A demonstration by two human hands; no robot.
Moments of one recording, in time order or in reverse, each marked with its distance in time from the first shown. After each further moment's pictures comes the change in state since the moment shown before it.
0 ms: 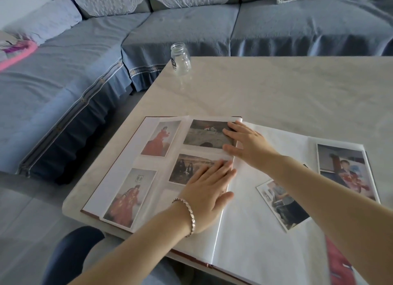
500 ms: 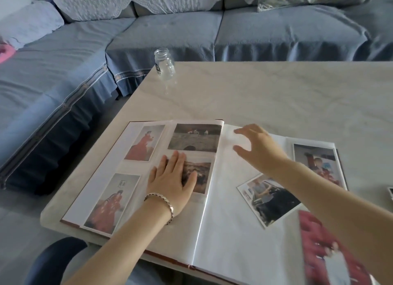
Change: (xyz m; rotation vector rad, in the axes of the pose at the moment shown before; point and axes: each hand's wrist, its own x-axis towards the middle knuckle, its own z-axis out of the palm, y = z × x) left_hand 0.009 -0.016 -0.009 -0.001 -0.016 -0.578; right_hand -0.042 0.010 -0.034 0.007 0.163 0.146
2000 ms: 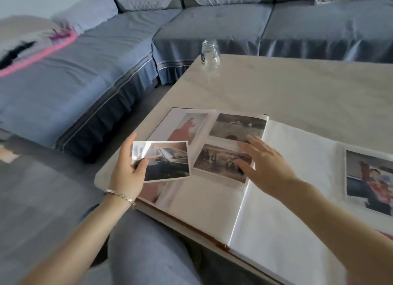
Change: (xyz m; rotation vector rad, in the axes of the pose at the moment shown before) left_hand -0.061 -0.111 -0.039 -0.644 0.621 -0.180; right_hand -0.029 -0.063 0.037 -0.074 -0.186 -0.112
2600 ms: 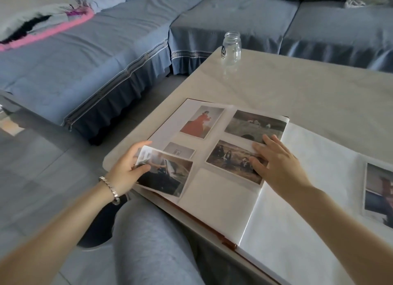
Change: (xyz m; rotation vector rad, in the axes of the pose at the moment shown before) left_hand 0.001 -0.045 -0.028 0.065 -0.287 -0.101; right_hand 0.008 -0.002 0.011 -0.001 0.028 0.014
